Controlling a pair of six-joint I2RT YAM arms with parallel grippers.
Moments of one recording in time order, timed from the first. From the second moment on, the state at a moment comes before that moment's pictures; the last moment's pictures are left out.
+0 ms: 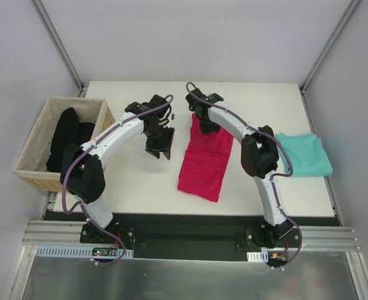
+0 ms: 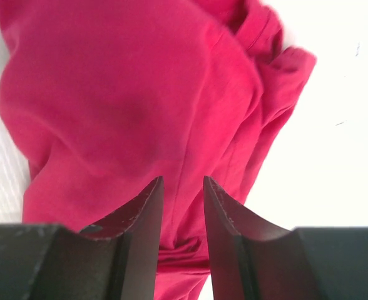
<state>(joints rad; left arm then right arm) -0.52 1.71 1.48 -1.09 0.23 -0.33 0.62 2.27 2.04 -1.08 0.46 0.43</state>
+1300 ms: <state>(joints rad) -0.42 1.90 1.77 -1.19 0.22 -0.27 0.46 2.44 2.19 -1.08 0.35 0.31</state>
